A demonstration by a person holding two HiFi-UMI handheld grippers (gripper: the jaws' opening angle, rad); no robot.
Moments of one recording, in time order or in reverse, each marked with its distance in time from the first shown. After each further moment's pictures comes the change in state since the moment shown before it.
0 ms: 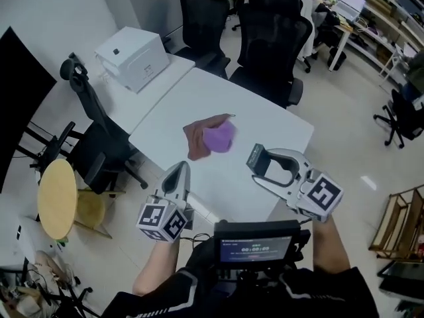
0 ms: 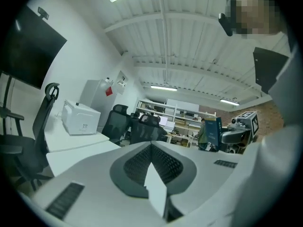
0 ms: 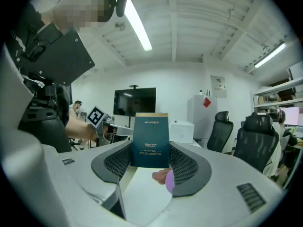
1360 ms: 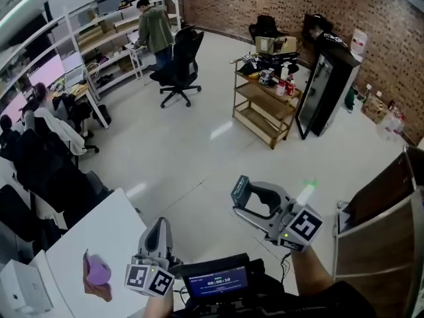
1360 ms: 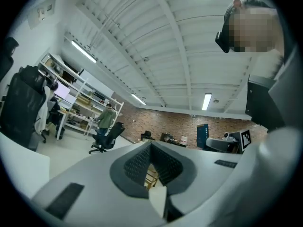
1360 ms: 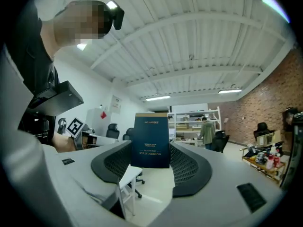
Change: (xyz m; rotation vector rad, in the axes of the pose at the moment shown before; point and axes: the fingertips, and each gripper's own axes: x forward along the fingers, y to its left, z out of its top) left arm -0.050 -0.554 -0.094 -0.003 0.220 -1.217; right arm -0.545 0.238 -0.014 0.121 -0.096 -1.429
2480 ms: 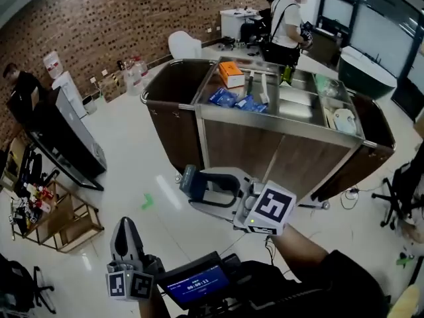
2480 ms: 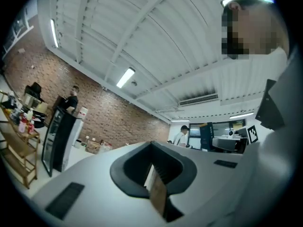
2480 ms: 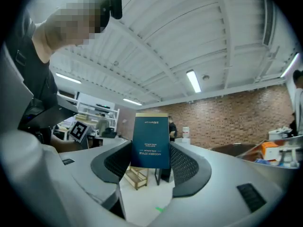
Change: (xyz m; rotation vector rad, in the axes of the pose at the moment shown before) left arm 0.363 -0.764 -0.278 -0.065 0.307 -1.230; right arm -0.740 -0.249 0.020 -0.084 0.069 -1.261
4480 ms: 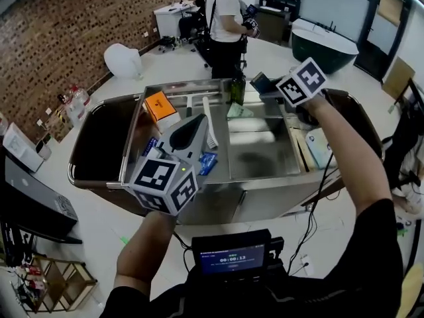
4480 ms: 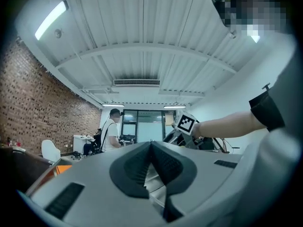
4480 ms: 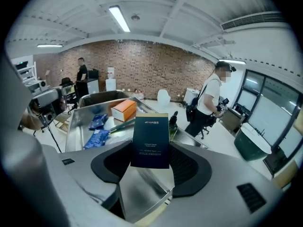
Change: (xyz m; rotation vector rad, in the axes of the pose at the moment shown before) left arm 0.636 -0.443 -0.120 0.160 0.179 -0.886; right arm -0.385 -0.741 -0.040 0.190 0.837 -0.789
